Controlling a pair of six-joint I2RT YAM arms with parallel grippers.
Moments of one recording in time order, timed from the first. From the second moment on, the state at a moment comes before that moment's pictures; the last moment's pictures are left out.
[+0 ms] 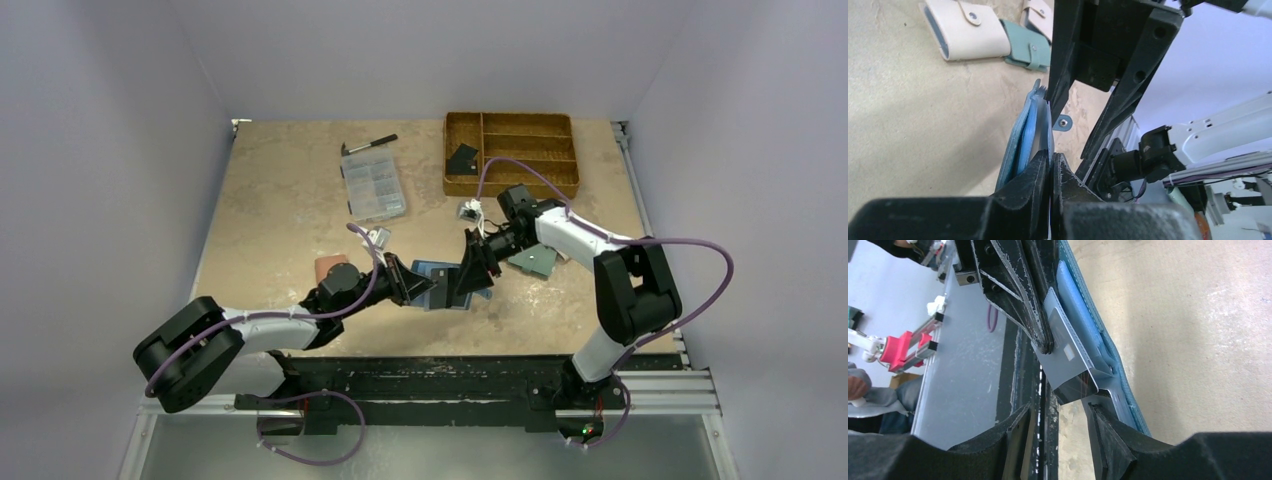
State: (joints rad) left arm -0.82 1.28 0.29 0.87 0.20 -0.84; right arm 0.38 1.66 1.05 -0.77 -1.20 -0.62
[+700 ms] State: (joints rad) left arm -0.82 1.32 0.28 1.08 0.20 -0.92; right arm 0.36 1.67 1.05 -0.74 -1.33 -0.50
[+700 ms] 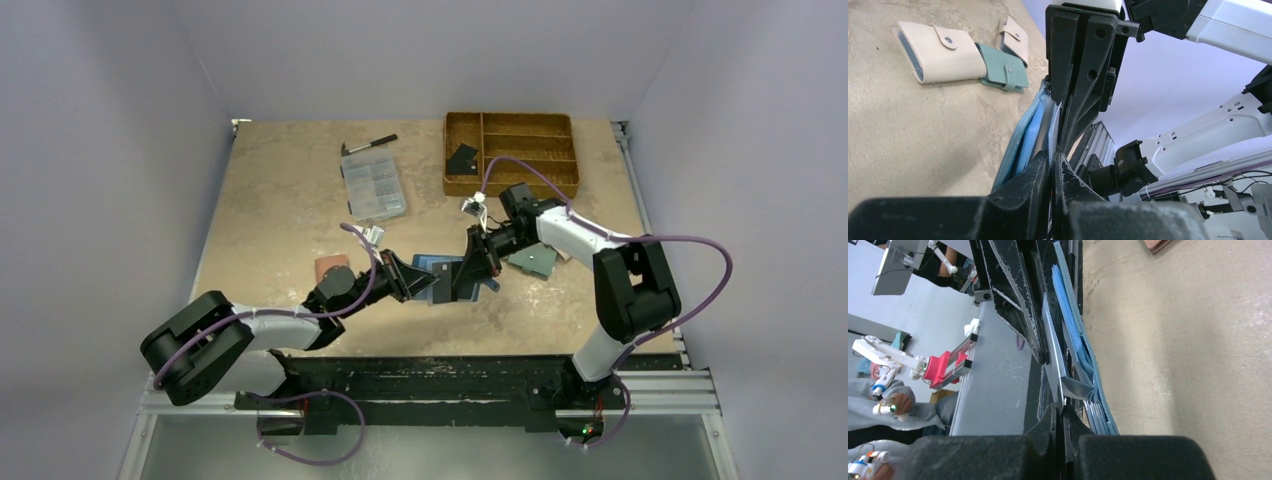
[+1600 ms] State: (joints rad) left arm -0.79 1.38 0.12 1.05 0.11 -0.94; right arm 0.35 1.76 1.05 -0.69 -1.07 -0.48
